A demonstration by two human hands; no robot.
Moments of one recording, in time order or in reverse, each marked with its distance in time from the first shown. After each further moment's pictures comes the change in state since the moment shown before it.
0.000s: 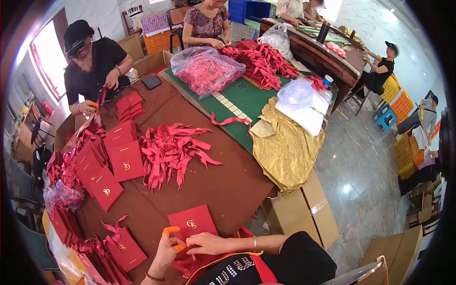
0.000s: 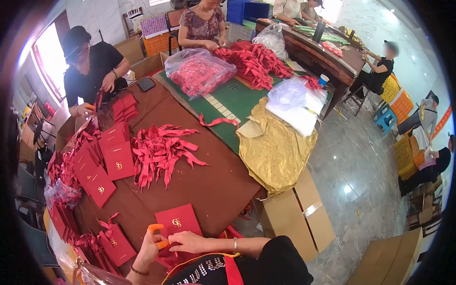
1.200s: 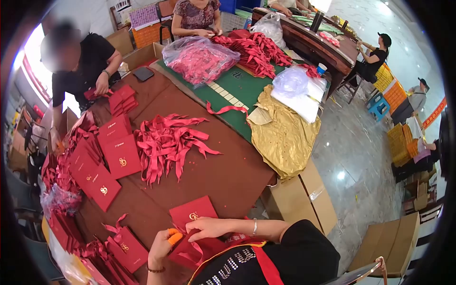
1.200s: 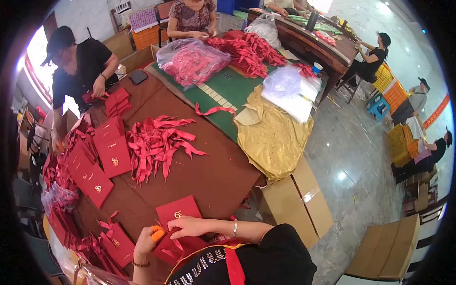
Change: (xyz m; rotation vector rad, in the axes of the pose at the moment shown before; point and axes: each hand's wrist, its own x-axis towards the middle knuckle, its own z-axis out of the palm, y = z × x) left_hand 0.009 0.001 -0.033 0.274 -0.054 0.021; right_hand 0.023 0.001 -0.024 0.049 -0.157 0.118
